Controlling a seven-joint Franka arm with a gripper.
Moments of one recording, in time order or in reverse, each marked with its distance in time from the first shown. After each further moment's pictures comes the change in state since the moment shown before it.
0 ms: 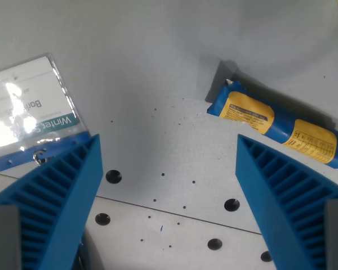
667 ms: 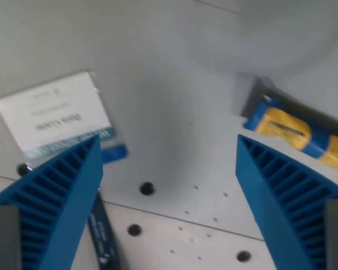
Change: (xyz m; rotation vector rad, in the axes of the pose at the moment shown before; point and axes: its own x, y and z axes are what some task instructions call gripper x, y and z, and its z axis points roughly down) arm 0.017 -0.044 -0.003 0.001 0.017 -0.012
